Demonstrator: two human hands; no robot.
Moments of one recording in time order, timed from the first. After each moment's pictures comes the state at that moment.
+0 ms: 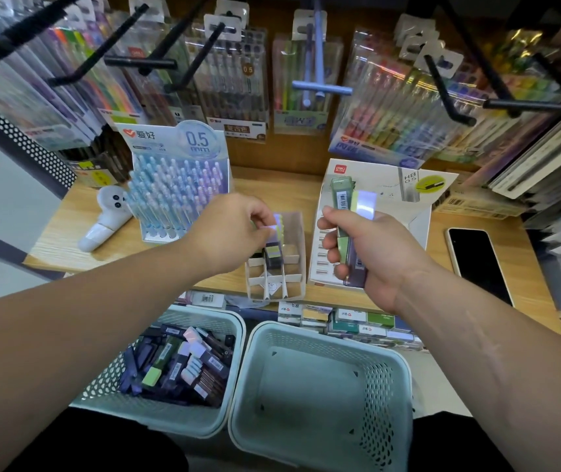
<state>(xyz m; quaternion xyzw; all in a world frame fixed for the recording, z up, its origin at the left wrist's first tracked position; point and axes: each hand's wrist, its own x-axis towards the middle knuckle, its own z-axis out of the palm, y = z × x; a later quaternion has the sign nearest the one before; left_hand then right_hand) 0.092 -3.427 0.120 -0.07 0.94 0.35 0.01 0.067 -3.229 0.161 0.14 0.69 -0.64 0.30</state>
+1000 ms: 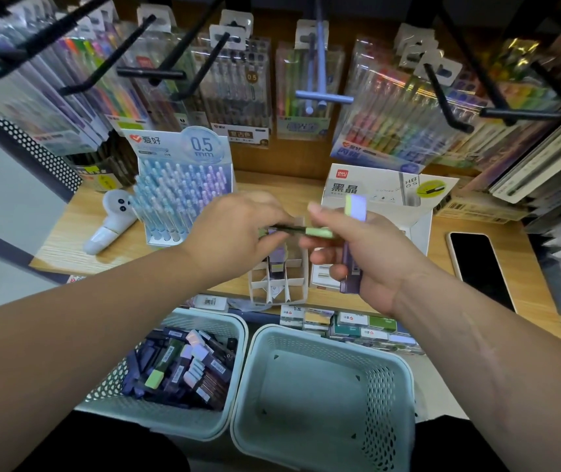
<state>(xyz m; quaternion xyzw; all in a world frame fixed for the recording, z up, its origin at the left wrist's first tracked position) 0.098 -3.433 0.125 0.18 0.94 0.24 -0.16 0.071 -3.235 0.172 0.08 0.68 -0.64 0.34</state>
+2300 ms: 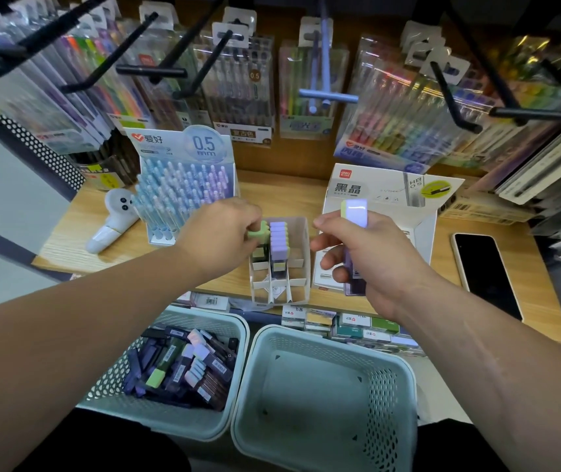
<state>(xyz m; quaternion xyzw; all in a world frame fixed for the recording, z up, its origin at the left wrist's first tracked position) 0.093 -3.455 0.094 0.06 0.98 0.15 -0.09 0.070 -3.231 0.158 0.05 0.73 -0.62 0.28</state>
